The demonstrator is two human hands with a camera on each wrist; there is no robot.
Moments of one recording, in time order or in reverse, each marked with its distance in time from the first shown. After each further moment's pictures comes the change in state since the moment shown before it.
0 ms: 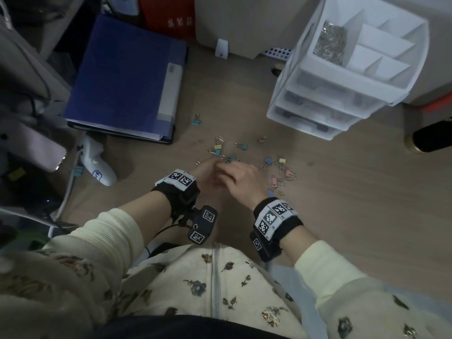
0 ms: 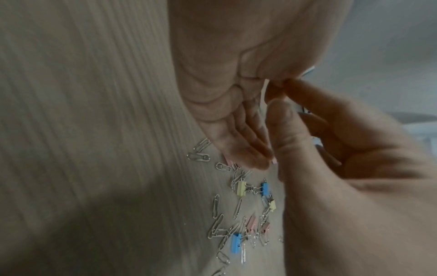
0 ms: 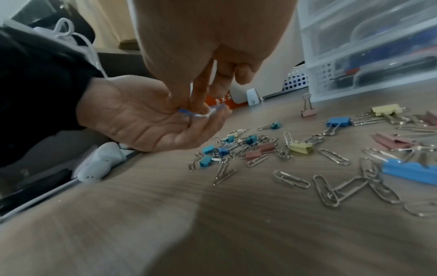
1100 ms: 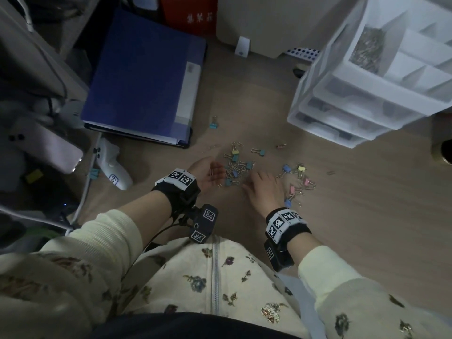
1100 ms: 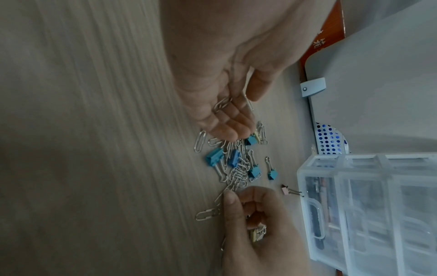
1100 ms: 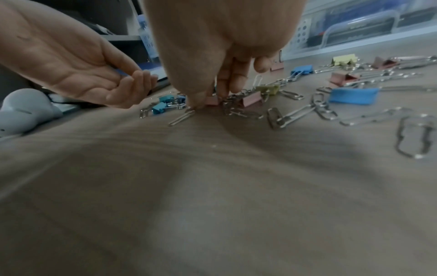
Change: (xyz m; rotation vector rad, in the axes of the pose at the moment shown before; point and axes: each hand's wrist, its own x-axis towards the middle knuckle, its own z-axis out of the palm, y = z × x) left_hand 0.011 0.023 -0.047 -0.105 0.299 0.045; right_hand 0.004 0.029 0.031 -0.295 -0.267 0.369
